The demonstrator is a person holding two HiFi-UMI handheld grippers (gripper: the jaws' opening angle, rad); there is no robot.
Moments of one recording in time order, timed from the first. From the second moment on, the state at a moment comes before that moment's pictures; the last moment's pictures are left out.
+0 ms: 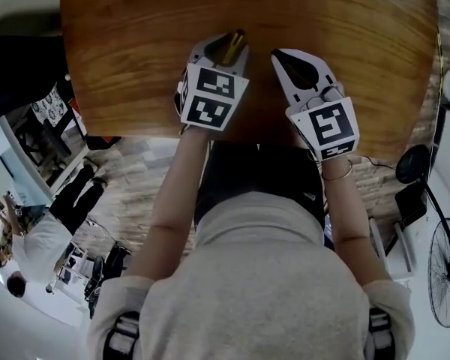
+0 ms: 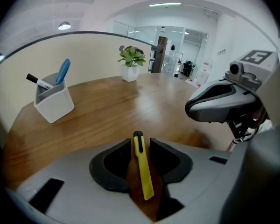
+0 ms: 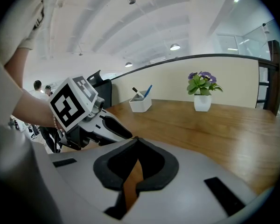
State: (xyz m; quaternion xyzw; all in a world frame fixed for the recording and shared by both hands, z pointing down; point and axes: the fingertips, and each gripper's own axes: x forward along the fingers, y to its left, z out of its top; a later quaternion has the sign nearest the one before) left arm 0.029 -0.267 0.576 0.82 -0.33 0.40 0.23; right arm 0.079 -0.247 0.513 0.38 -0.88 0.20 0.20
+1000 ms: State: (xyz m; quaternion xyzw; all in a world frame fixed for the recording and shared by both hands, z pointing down) left arm 0.020 -0.267 0.552 0.82 -0.38 0.37 0.22; right arm 0.075 -0.252 0.501 0.37 -0.89 0.18 0.20
